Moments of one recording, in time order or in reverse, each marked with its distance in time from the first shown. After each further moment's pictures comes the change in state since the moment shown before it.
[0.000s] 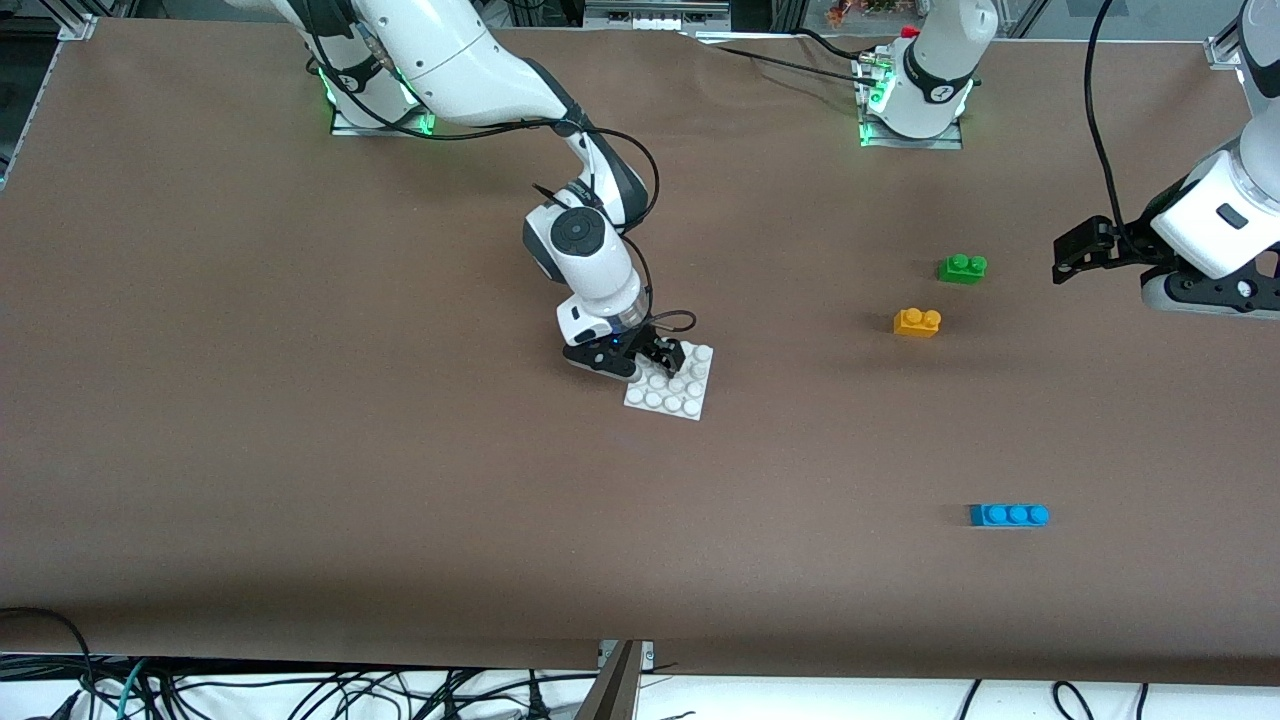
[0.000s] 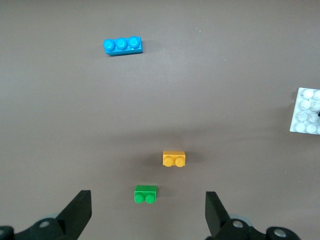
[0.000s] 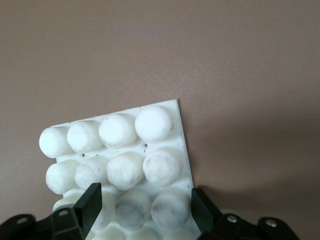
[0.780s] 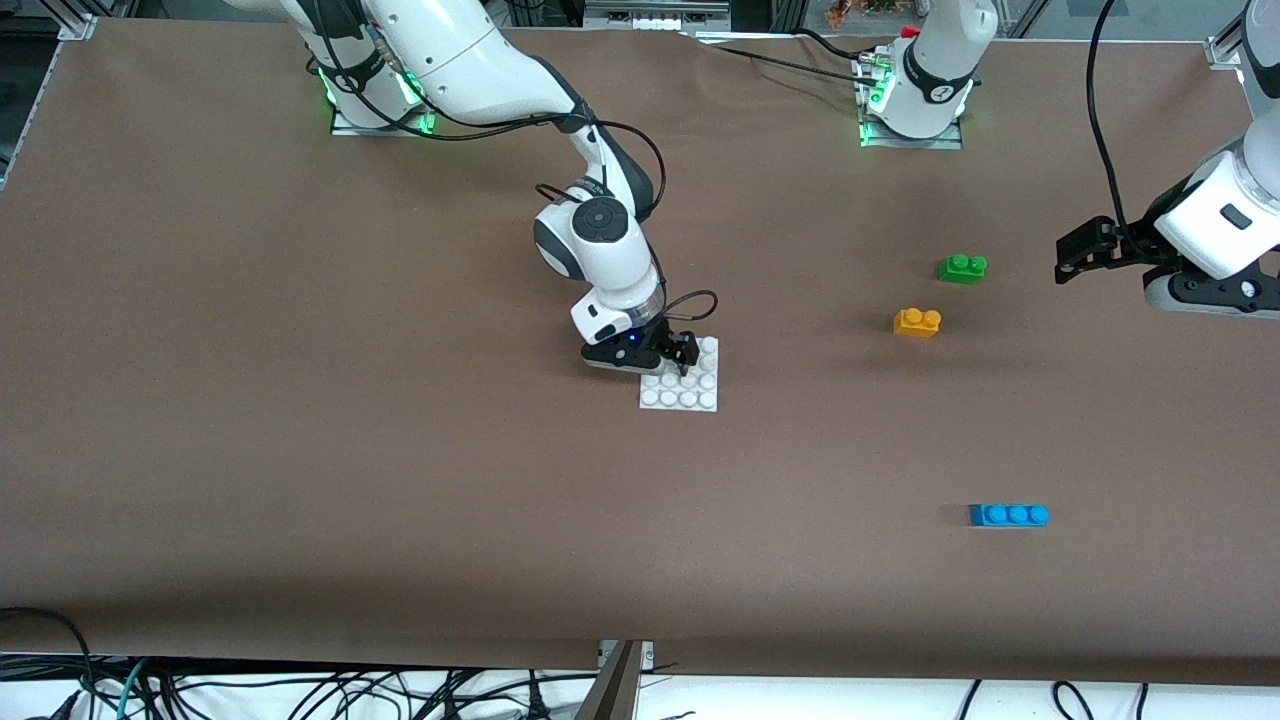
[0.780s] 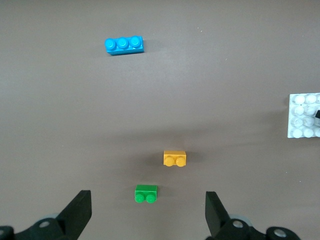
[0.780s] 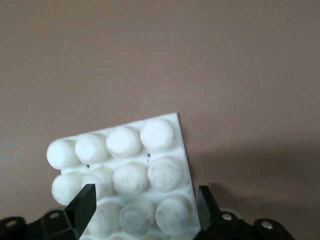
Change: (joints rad) left arm 0.002 0.000 0.002 0.000 0.000 -0.001 0.000; right arm 0.027 0.014 -0.024 0.087 -0.129 -0.087 0.000
